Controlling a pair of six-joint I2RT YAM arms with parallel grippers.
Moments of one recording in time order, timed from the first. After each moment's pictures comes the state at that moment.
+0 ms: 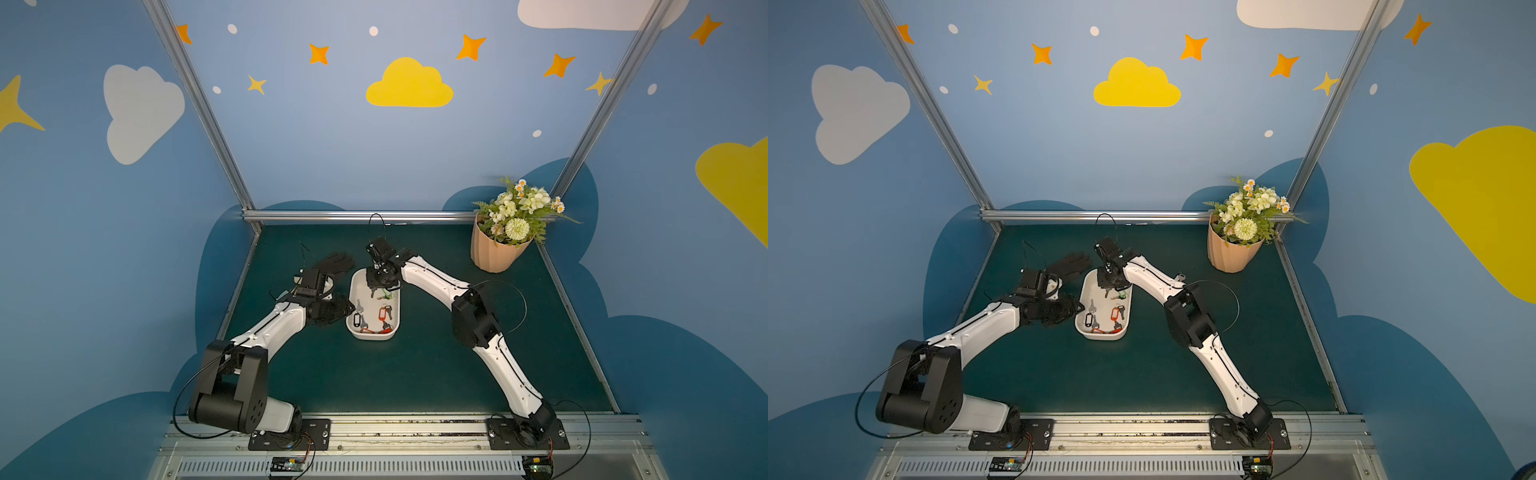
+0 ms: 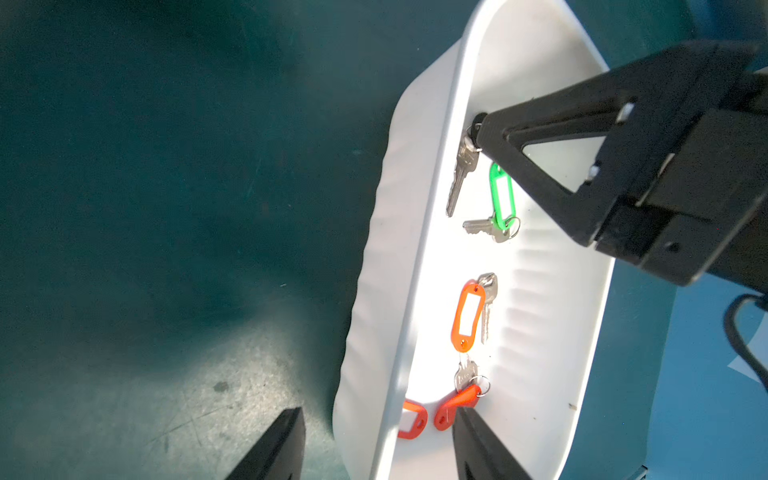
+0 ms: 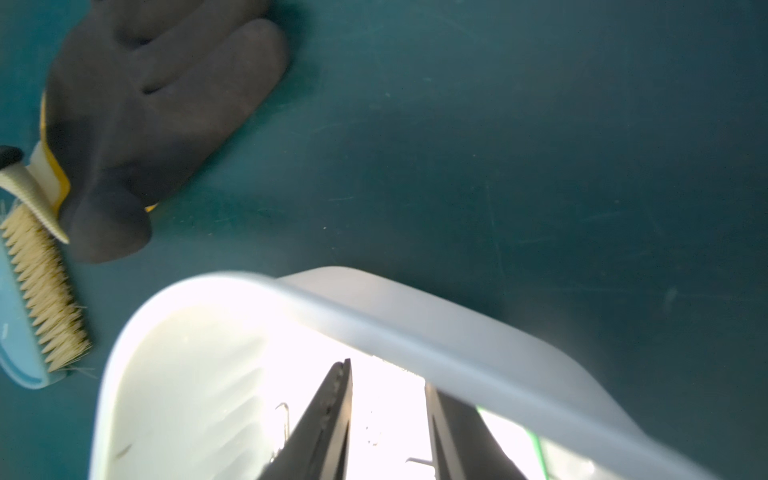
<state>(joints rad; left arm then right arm) -0.17 1.44 0.81 -0.41 0.36 -0.57 0.80 2.54 2.29 -0.81 -0.03 0.57</state>
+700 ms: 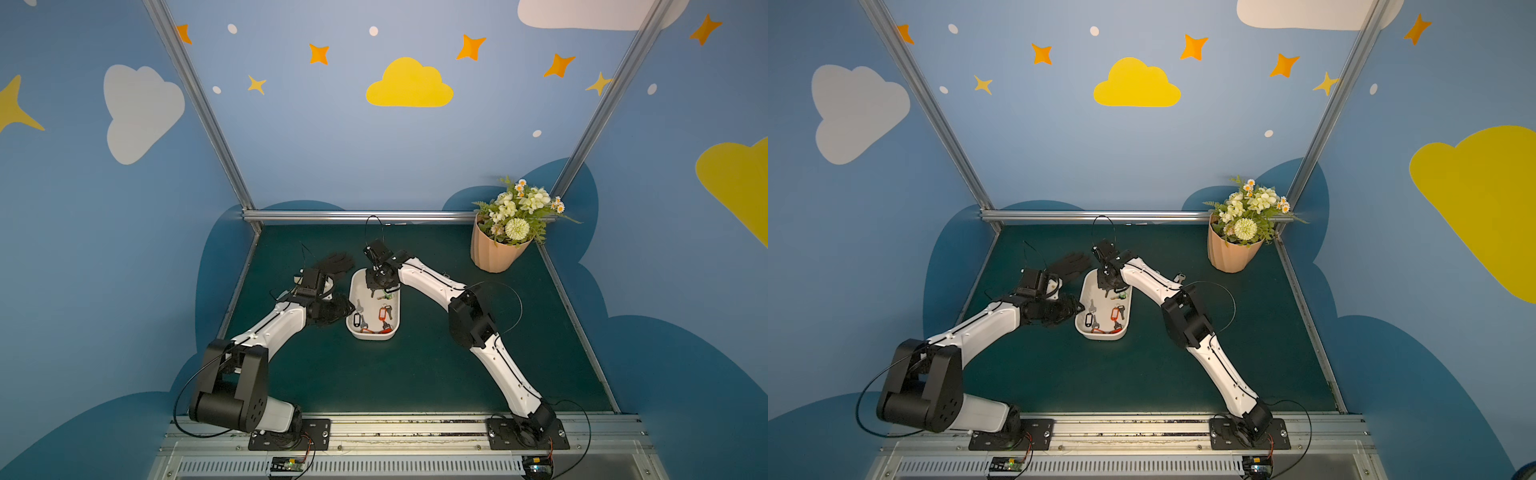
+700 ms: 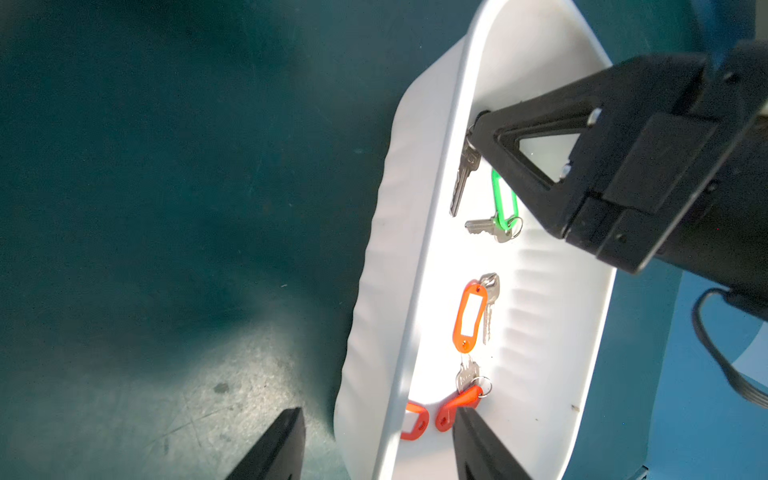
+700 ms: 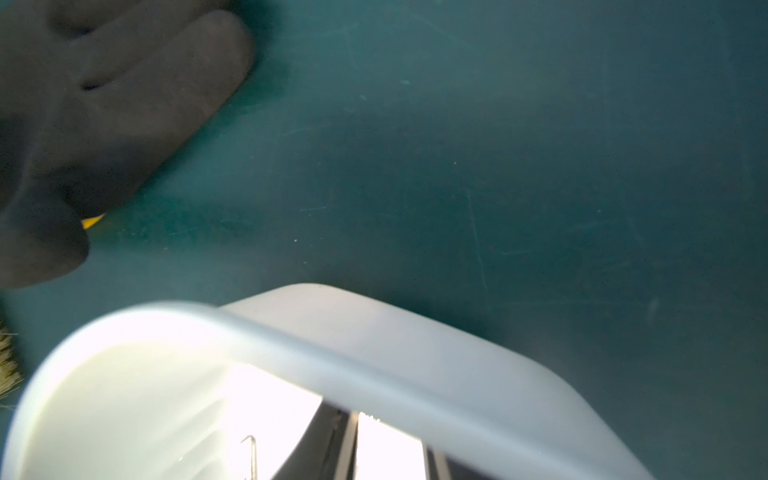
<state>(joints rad) -0.17 1.45 0.81 -0.41 0.36 -0.57 0.81 2.58 2.34 -0.83 0.04 0.55</state>
